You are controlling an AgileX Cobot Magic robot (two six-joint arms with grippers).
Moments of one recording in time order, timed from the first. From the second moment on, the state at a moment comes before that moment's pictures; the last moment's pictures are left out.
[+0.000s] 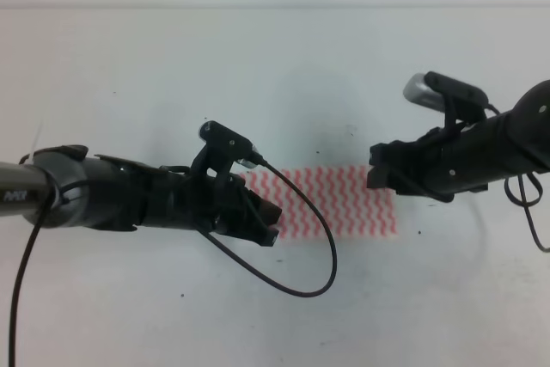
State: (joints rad) left arm -0.43 1.96 -1.01 -1.62 0.49 1.88; right arm 0.32 1.77 -1.09 0.78 0.48 -0.28
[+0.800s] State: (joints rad) left arm -0.43 1.96 -1.01 -1.62 0.50 1.89; right arm 0.32 1.88 -1.09 0.77 0.41 -0.24
